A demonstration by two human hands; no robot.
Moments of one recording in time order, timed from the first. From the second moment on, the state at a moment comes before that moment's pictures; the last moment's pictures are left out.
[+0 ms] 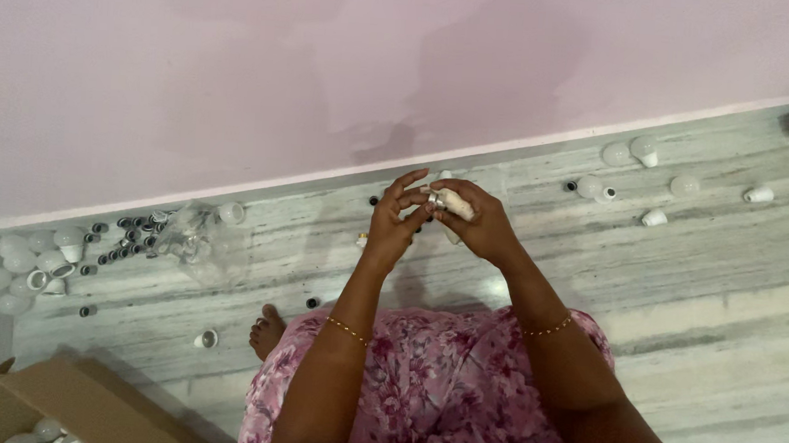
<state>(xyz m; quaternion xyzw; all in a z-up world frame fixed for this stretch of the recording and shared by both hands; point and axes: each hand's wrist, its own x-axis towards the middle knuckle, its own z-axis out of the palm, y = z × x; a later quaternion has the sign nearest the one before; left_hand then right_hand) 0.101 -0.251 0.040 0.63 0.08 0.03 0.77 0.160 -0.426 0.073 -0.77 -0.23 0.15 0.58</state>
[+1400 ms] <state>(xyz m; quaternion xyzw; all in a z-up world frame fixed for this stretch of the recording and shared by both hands) 0.098 -0.257 0.054 0.85 0.08 0.30 0.43 0.182 -0.427 0.012 -0.62 0.03 0.31 0.72</state>
